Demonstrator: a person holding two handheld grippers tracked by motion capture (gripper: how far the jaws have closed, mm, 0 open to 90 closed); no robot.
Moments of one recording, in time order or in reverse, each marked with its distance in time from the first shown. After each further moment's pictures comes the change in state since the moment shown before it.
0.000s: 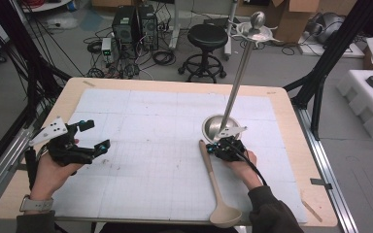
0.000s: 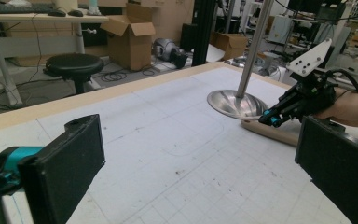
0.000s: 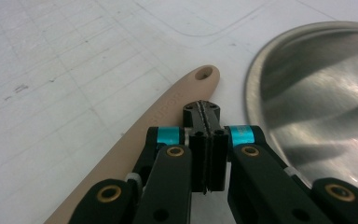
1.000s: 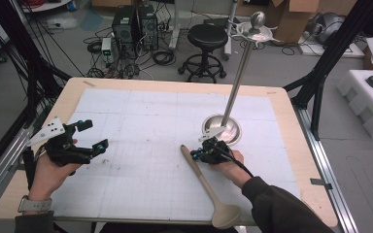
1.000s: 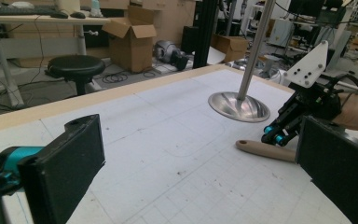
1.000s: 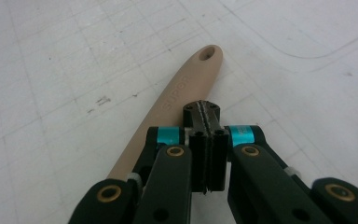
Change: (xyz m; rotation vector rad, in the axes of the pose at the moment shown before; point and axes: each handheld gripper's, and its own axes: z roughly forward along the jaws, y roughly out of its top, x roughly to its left) left arm 0.002 0.000 -0.004 -0.008 0.003 -0.007; right arm 0.037 0.027 0.020 0.097 0.127 -0.079
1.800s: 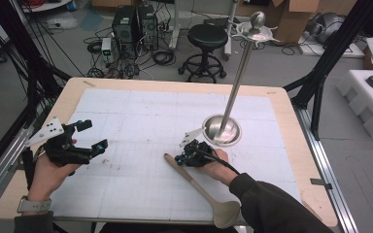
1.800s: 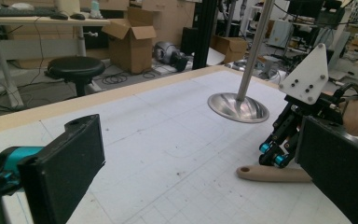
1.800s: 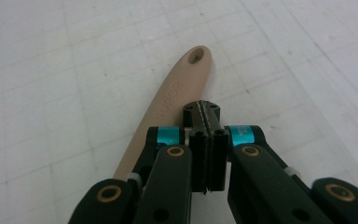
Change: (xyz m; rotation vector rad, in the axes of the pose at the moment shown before) left arm 0.000 0.001 -0.002 -0.006 0.000 0.002; right arm 0.033 0.029 0.025 0.063 0.098 -0.135
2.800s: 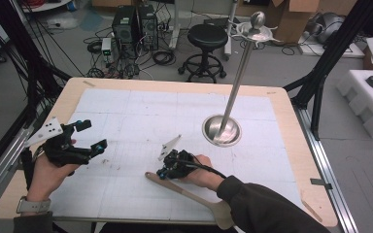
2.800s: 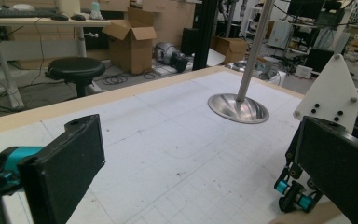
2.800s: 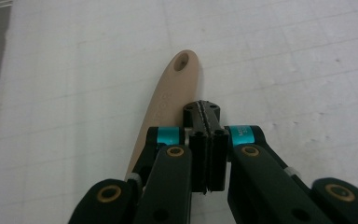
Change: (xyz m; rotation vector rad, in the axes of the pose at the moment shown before) left arm 0.000 0.000 -0.002 -0.005 0.001 -0.003; right arm 0.046 0.029 0.024 0.060 0.155 -0.130
